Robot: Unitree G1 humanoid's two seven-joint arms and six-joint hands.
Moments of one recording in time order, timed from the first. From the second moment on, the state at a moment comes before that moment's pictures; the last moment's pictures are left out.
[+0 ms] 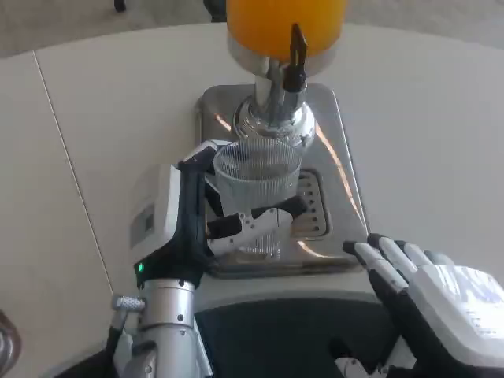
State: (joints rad) left arm -0.40 0.08 -0.14 0.27 0.63 -0.17 0.46; right arm 0.33 0.02 0.14 -0.98 -1.27 0.04 0.66
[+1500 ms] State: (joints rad) left arm -0.74 0.02 -0.22 0.70 0.60 -0.11 0.65; right arm 0.33 -0.04 0.06 -0.99 -1.15 0.10 0.70
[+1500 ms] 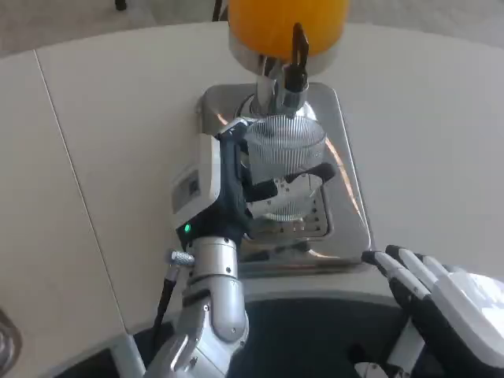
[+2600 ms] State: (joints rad) left arm -0.79 0.05 -0.22 0.79 0.55 -0.20 0.66; right arm 0.29 -0.05 0.08 -0.99 -1.18 0.12 0.71
